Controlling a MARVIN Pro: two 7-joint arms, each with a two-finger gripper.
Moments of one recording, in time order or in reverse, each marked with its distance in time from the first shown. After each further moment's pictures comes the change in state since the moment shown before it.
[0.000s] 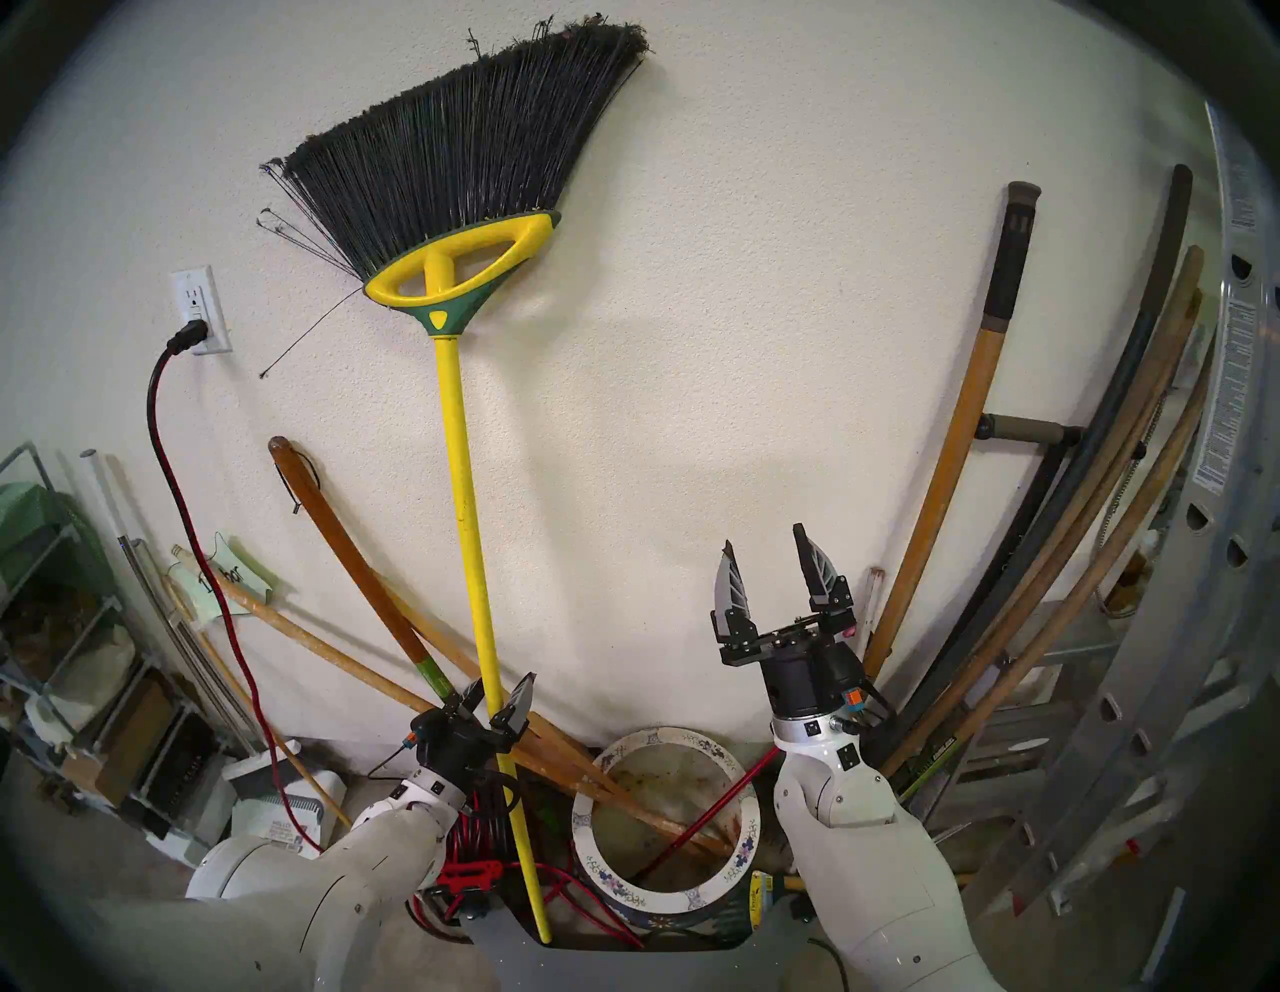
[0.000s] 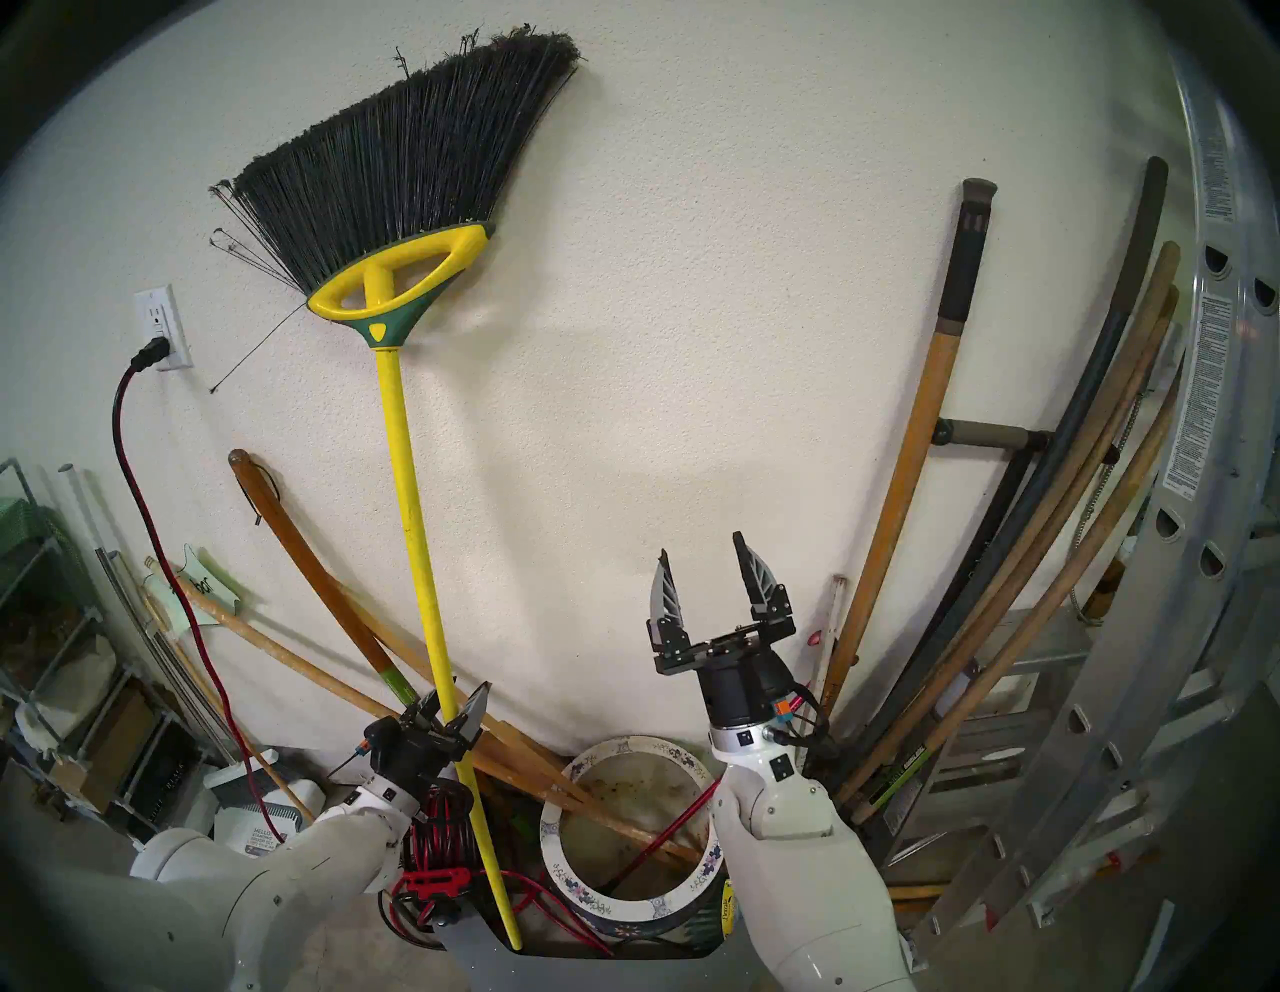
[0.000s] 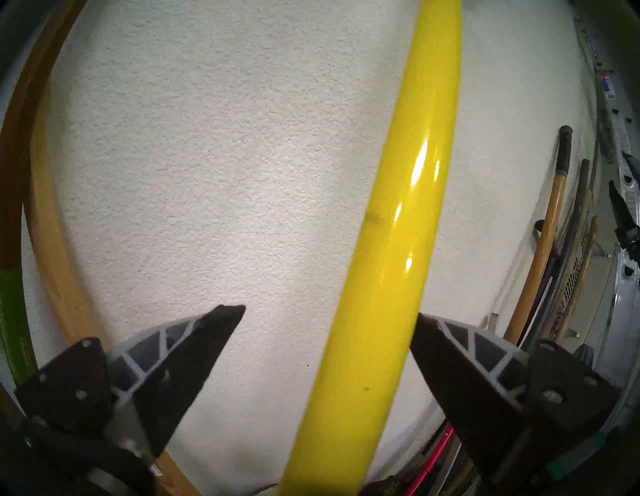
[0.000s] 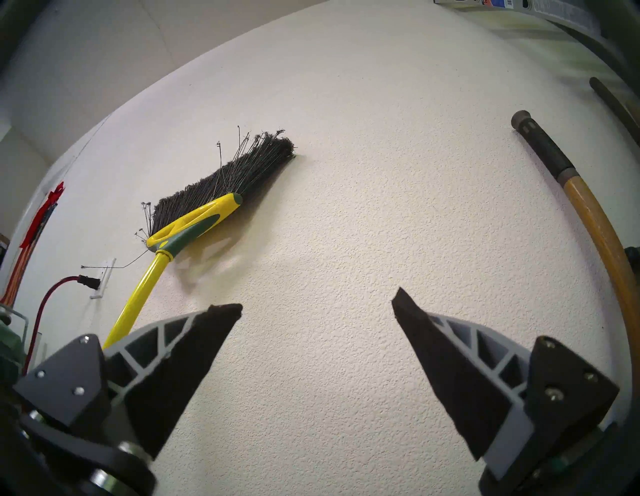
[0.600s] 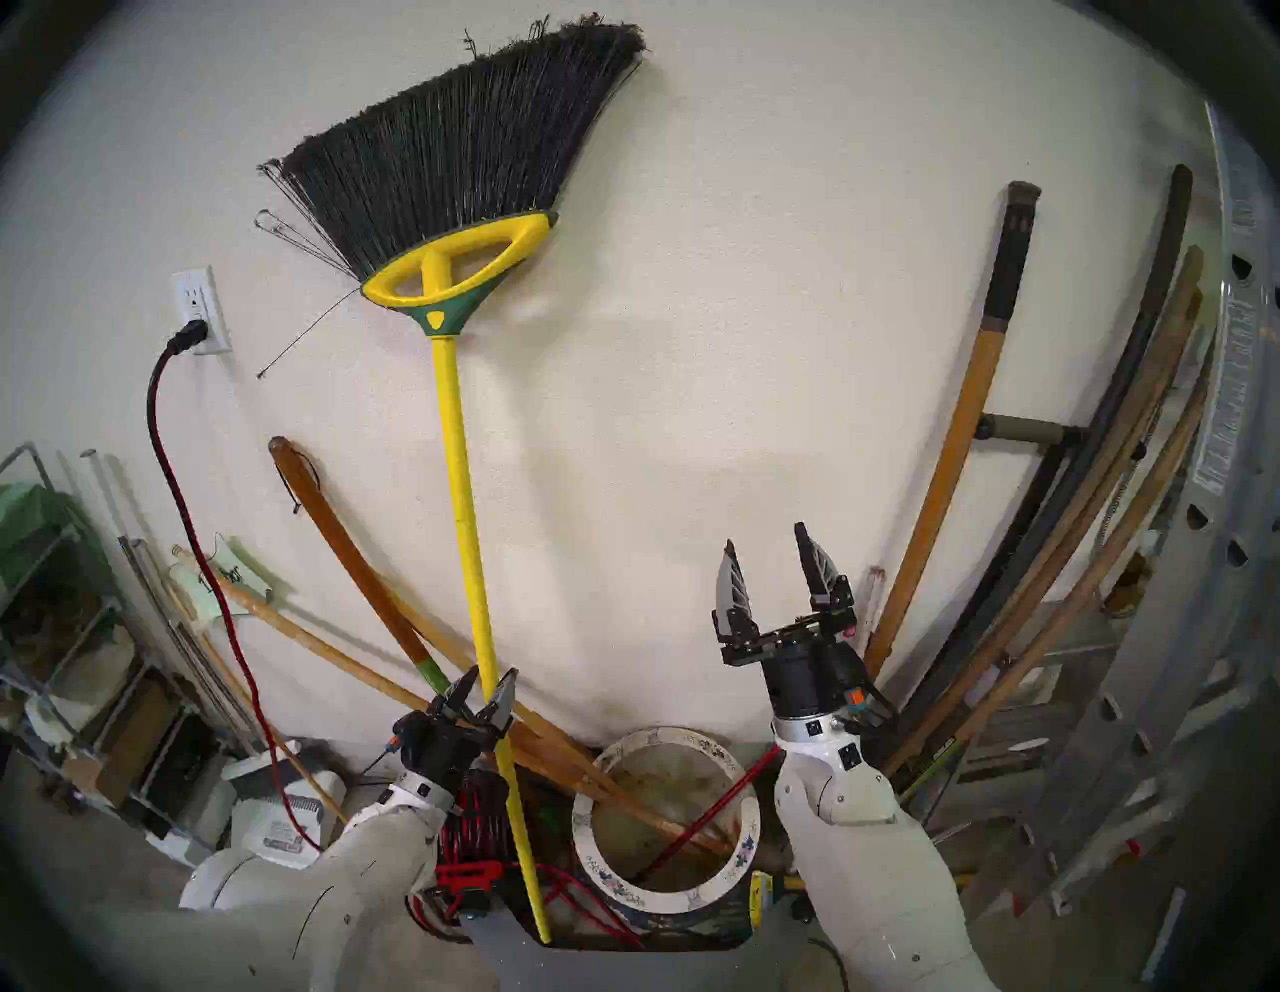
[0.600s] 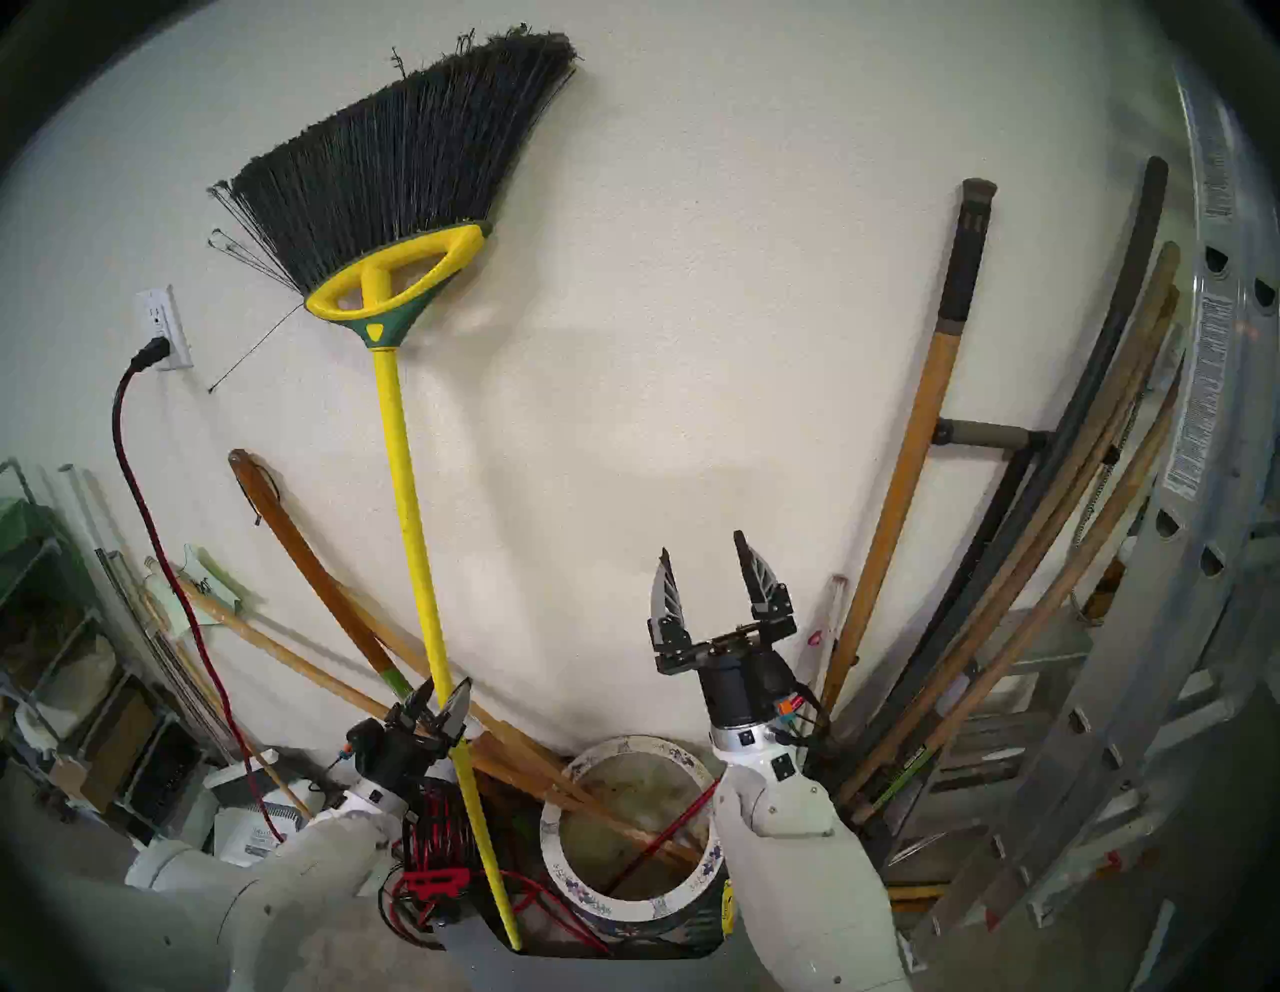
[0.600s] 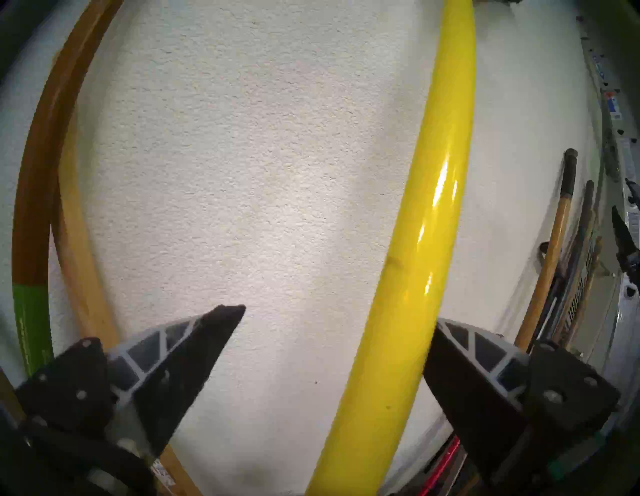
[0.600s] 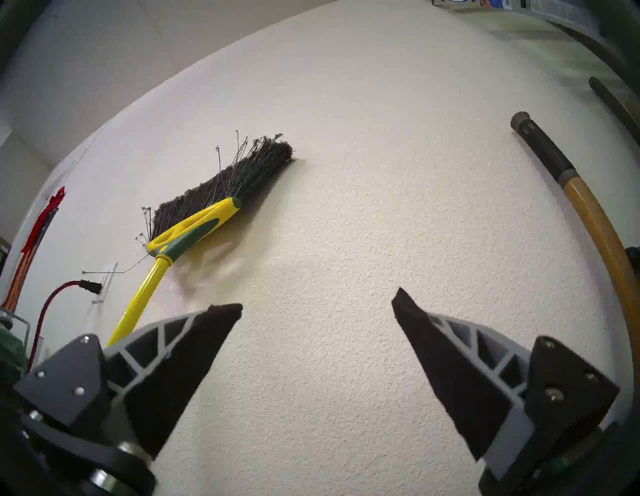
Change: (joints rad) left arm 0.034 0.013 -0.032 -0.049 -0.035 0.026 -0.024; right arm -0.001 -0.016 0.018 0.001 0.025 0.000 0.047
